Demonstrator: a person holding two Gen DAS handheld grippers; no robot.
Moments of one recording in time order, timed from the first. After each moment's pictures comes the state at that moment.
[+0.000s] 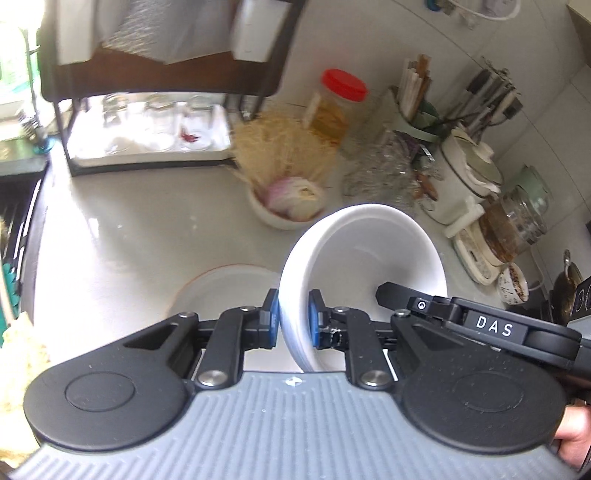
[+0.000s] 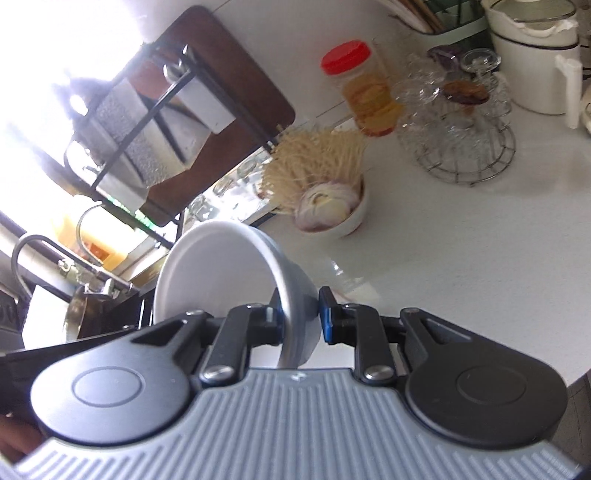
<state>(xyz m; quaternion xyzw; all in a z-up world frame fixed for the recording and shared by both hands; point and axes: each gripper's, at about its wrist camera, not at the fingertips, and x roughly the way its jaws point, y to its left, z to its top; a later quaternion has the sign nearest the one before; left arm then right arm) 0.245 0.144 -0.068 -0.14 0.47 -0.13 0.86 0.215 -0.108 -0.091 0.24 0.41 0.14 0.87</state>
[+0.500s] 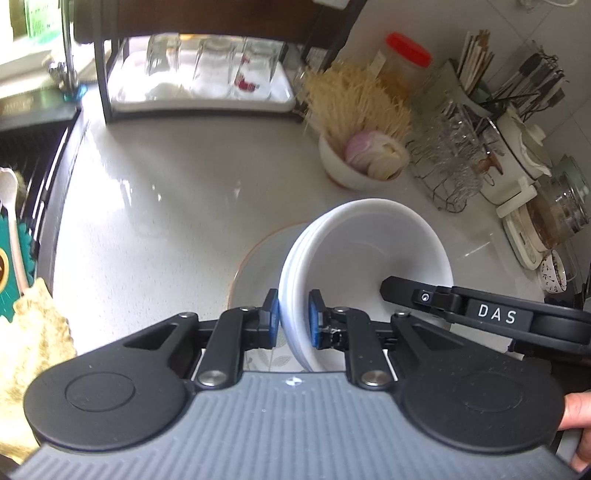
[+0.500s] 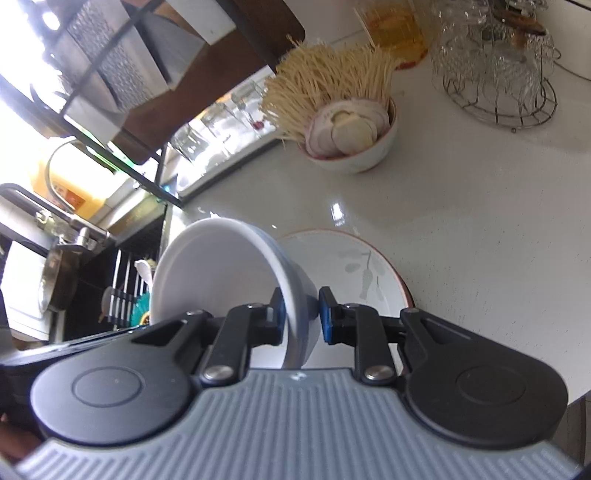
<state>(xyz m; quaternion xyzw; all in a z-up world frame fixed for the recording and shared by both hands) 0.253 0.187 -0.144 -0.14 0.52 -0.10 0.84 0.242 -0.055 -0.145 0.20 0.49 0.14 0.84</state>
